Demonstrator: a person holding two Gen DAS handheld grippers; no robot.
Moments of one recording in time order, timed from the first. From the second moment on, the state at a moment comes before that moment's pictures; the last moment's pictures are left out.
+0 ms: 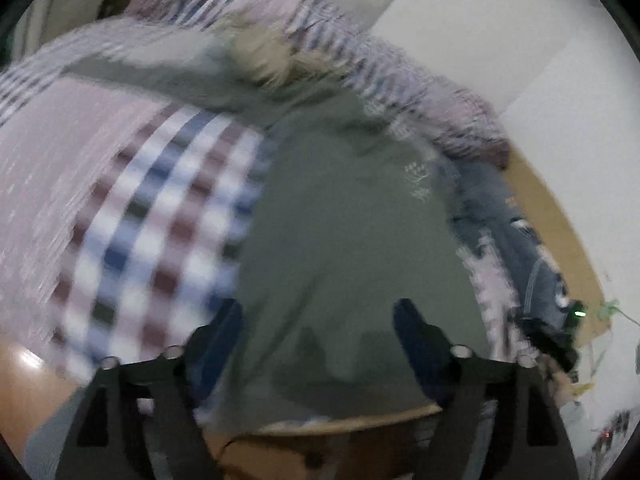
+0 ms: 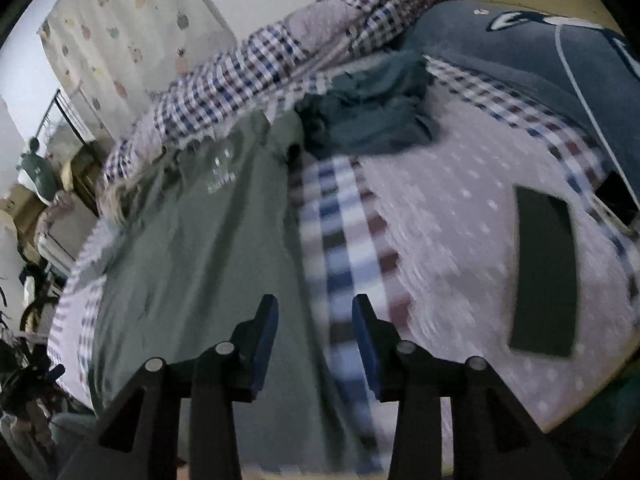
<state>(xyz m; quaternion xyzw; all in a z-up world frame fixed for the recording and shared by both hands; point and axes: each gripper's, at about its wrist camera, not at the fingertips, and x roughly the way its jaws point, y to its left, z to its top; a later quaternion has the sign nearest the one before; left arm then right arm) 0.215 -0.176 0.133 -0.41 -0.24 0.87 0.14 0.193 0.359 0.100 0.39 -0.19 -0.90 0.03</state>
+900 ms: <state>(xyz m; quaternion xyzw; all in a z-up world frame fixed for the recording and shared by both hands) -0.023 -0.038 0.039 -0.37 -0.17 0.89 0.19 -0.069 0.316 0.049 0.36 0.06 -0.93 0.03</state>
